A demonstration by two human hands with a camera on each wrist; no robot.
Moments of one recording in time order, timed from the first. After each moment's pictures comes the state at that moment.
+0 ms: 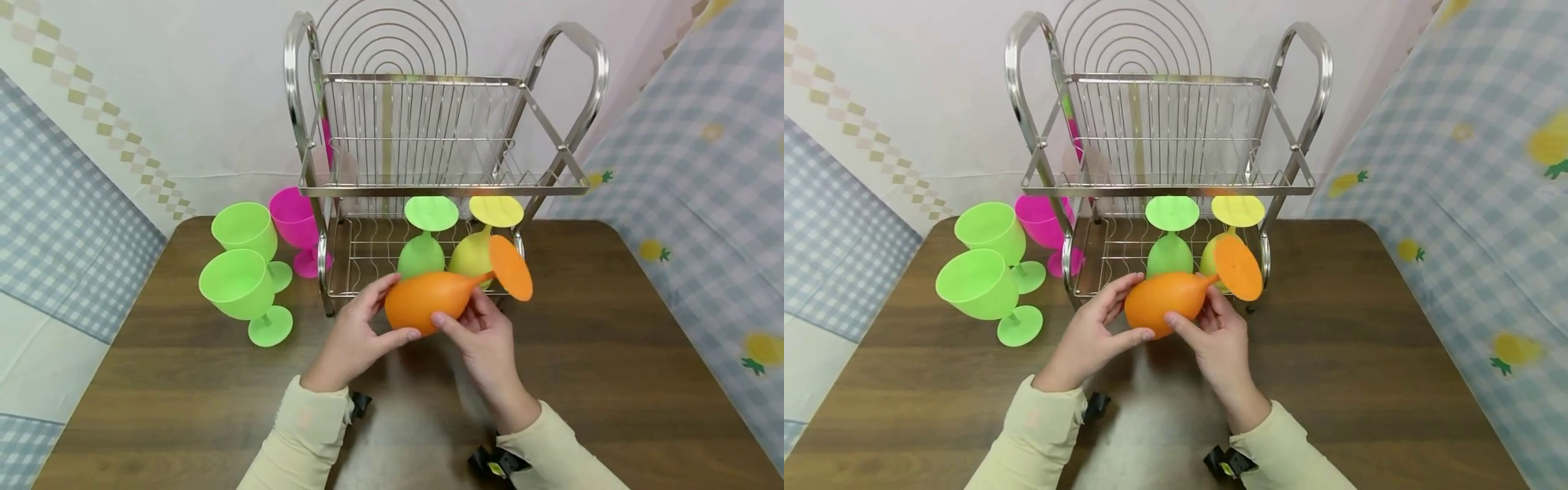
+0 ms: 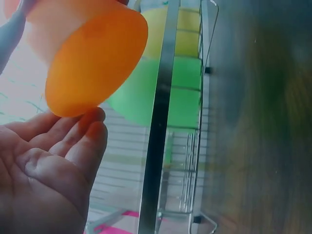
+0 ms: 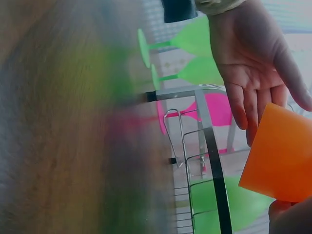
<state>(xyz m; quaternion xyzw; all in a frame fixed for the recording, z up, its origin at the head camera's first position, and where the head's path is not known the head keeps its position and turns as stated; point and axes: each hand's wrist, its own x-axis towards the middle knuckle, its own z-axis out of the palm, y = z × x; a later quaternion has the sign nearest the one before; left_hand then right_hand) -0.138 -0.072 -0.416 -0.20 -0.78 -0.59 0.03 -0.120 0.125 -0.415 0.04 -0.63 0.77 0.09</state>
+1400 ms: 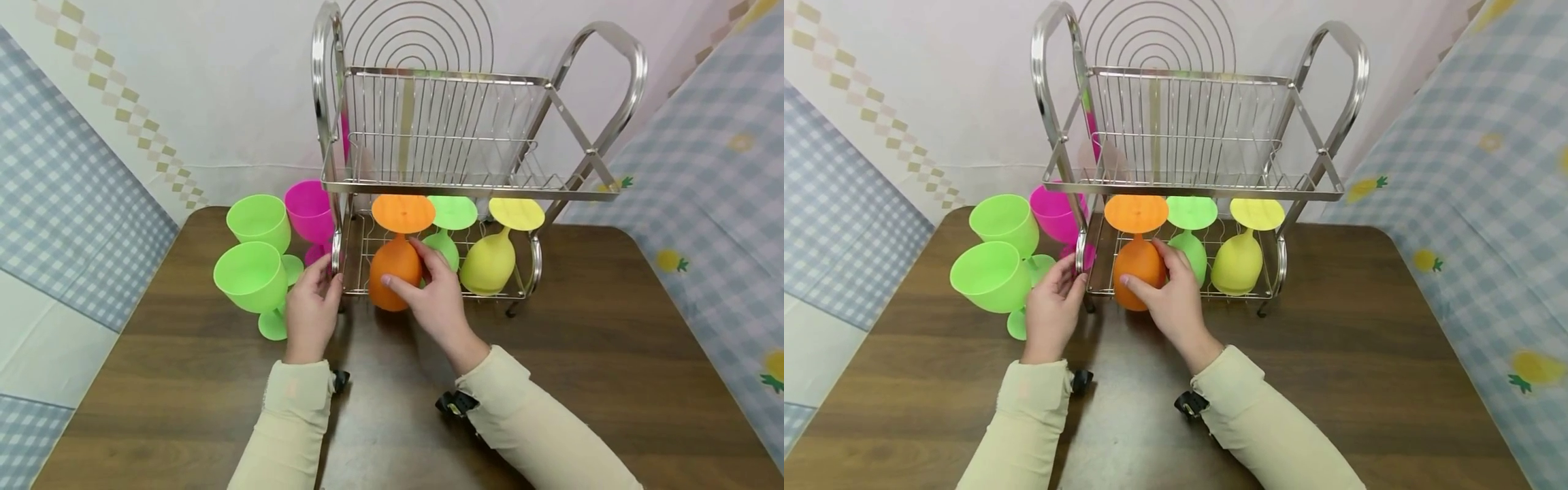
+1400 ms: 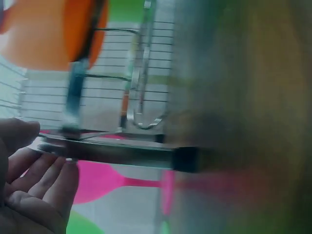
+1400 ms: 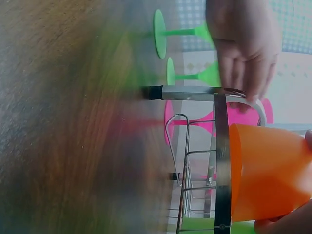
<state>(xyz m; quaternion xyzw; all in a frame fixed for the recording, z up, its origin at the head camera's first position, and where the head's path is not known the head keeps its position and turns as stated) -0.173 -0.130 -0.447 0.02 -0.81 -0.53 0.25 -0.189 0.059 -0.407 0.10 -0.77 0.62 0.08</state>
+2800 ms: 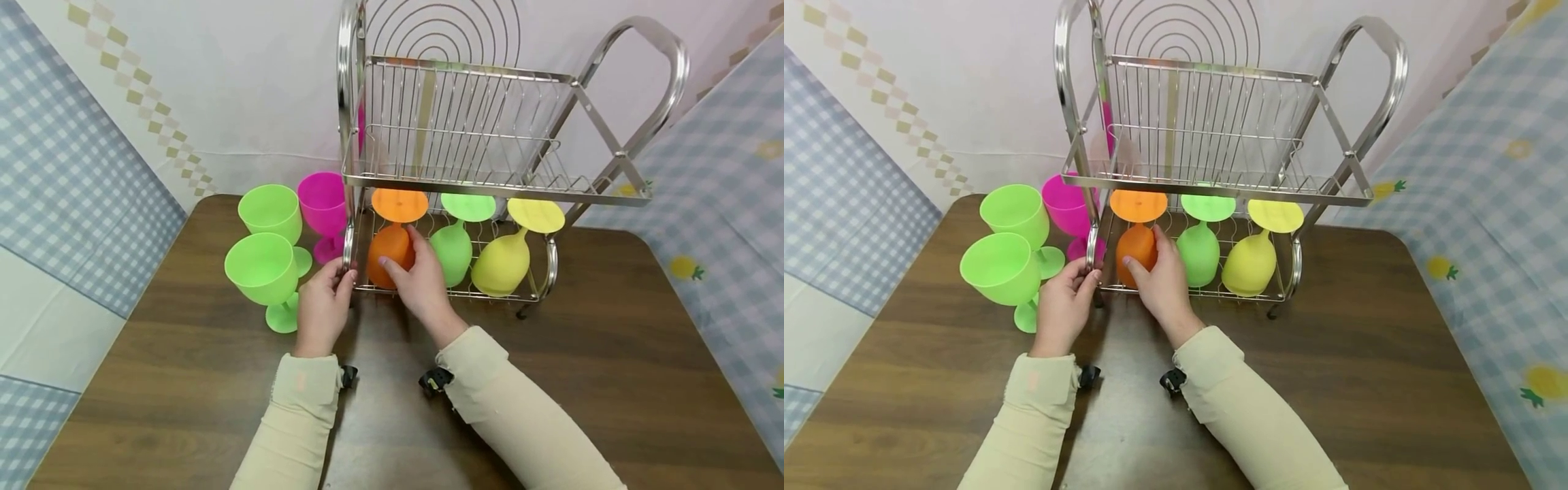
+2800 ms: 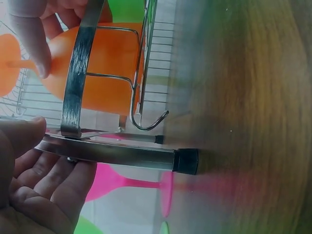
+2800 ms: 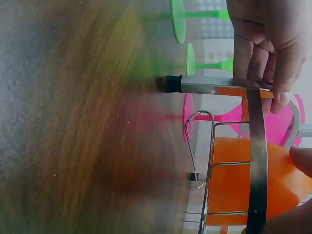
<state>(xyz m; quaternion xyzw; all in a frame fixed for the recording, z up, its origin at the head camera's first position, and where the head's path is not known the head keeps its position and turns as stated) -0.176 -0.133 -0.449 0.04 -0.85 -0.49 0.20 -0.222 0.025 -0.421 0.06 -0.86 0.51 0.03</state>
